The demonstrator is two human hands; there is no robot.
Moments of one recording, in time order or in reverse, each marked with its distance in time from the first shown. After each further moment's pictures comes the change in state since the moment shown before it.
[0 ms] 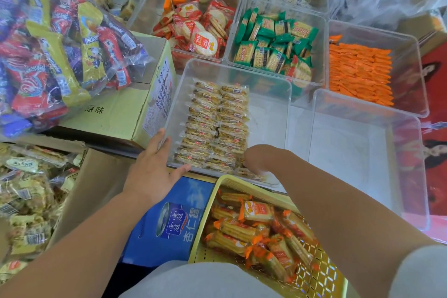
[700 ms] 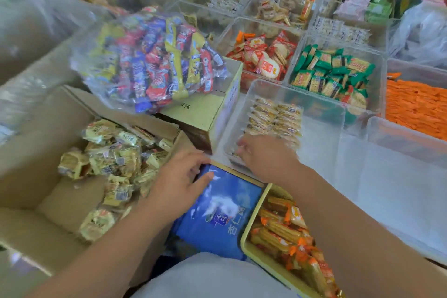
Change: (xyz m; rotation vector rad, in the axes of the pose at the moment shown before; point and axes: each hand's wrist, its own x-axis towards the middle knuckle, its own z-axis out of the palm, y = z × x) left_hand -0.128 -0.027 -0.053 -0.400 0.349 0.136; right_hand -0.113 -0.119 -0.042 0.275 0.644 -0.315
